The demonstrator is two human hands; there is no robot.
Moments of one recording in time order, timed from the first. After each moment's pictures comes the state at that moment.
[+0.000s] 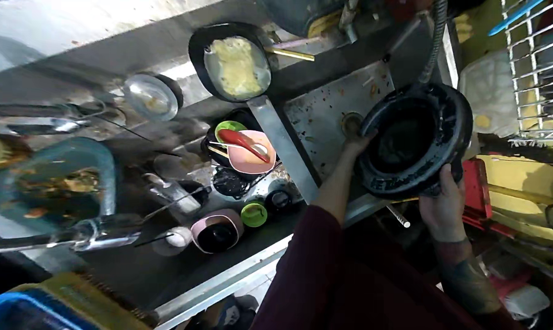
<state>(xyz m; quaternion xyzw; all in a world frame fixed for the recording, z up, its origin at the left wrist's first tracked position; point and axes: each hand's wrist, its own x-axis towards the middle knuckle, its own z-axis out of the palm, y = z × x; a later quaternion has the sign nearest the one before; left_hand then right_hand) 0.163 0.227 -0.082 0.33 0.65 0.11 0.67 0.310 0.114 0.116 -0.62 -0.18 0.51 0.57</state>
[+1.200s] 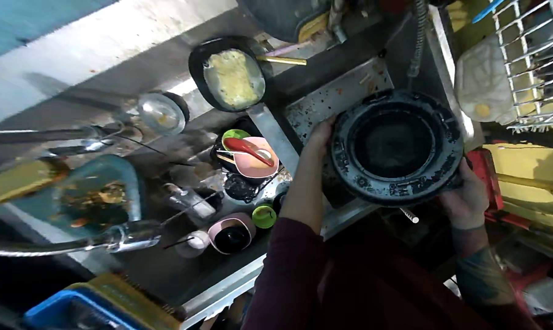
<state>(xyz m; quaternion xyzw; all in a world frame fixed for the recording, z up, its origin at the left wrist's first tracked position) 0.082 0.248 -0.047 0.15 0.62 0.25 0.73 0.378 0.107 0.110 -0.51 0.04 0.58 0.63</state>
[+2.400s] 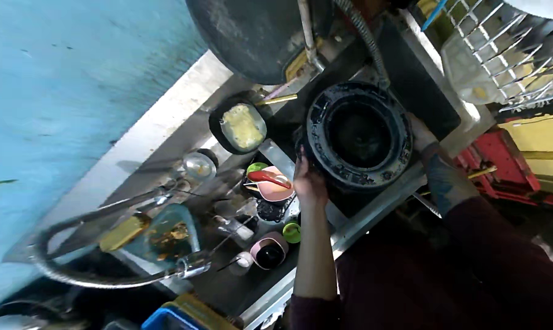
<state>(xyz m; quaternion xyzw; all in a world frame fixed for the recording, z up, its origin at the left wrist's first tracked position) 0.060 0.171 0.041 0.13 0.55 0.54 0.63 0.385 0.227 -0.004 -0.65 -0.21 0.62 0.38</state>
